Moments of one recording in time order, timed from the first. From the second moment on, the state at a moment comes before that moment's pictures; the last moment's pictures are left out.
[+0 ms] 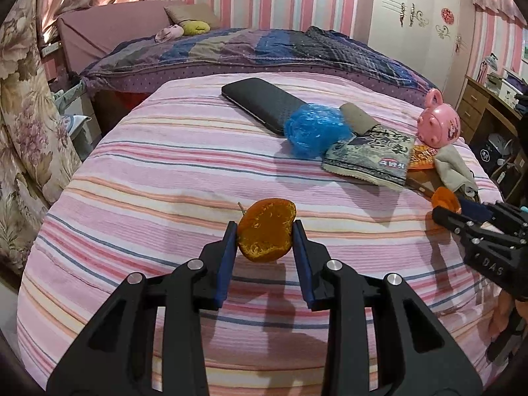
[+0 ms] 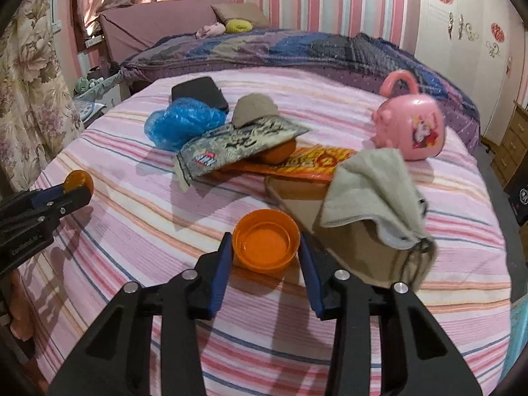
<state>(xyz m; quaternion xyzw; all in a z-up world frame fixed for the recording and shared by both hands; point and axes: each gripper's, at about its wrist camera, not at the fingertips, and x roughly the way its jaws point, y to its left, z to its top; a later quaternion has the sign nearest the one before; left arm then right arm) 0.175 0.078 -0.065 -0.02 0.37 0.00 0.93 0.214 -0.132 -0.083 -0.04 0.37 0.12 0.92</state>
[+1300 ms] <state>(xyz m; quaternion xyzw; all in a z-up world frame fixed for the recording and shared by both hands) 0.105 -0.207 -0.001 0.03 0.28 -0.13 0.95 0.085 -0.437 -0.010 0.01 0.29 -0.04 0.96</state>
